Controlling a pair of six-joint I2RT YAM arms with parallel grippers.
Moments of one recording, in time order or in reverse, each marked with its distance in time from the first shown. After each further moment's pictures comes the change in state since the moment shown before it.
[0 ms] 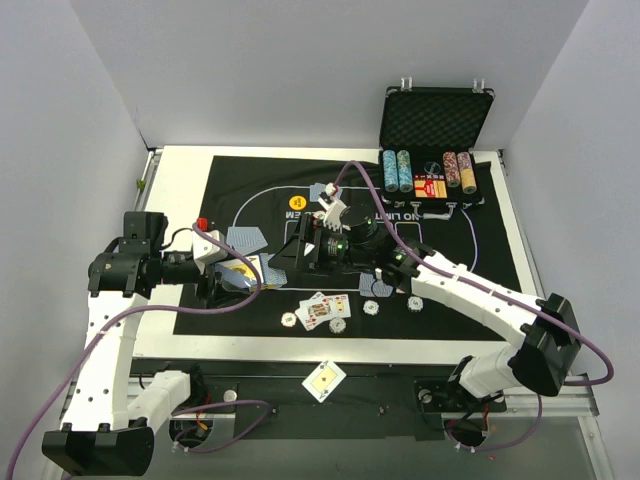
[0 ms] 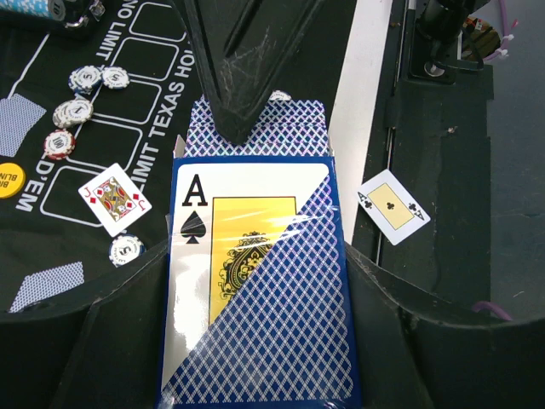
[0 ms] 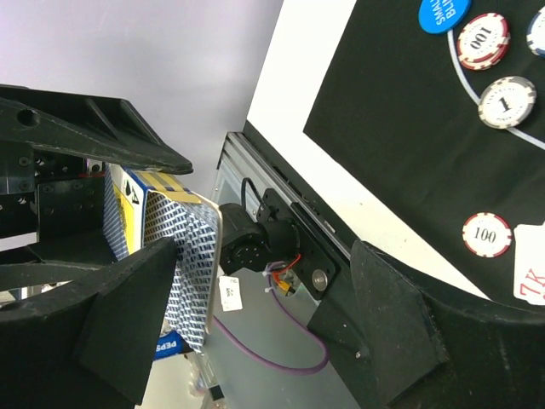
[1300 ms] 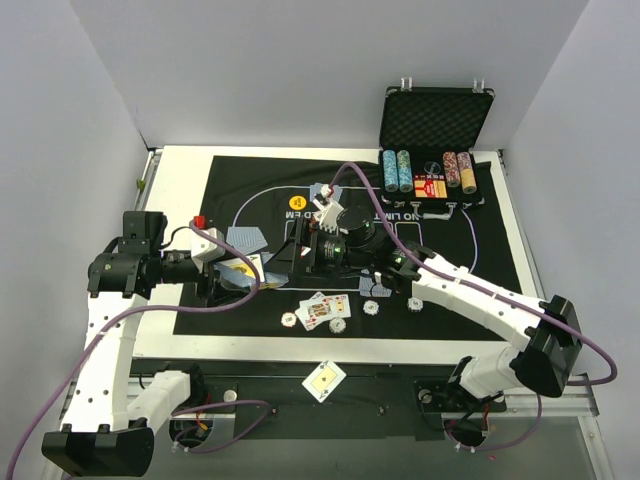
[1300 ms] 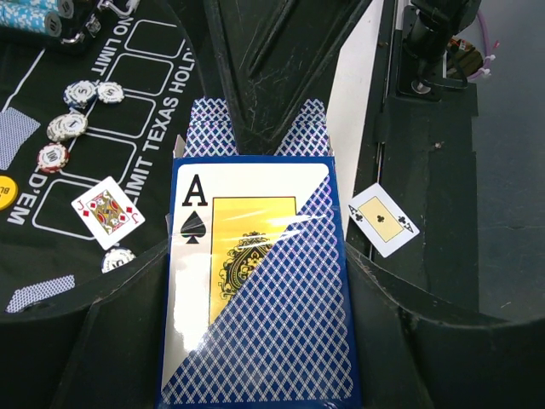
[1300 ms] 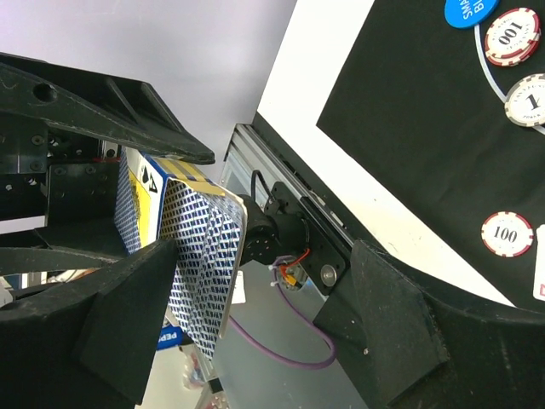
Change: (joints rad) left arm 0.000 -0.002 0.000 0.023 0.039 -0.042; right arm 0.036 -0.019 0.018 -0.022 0.018 -0.009
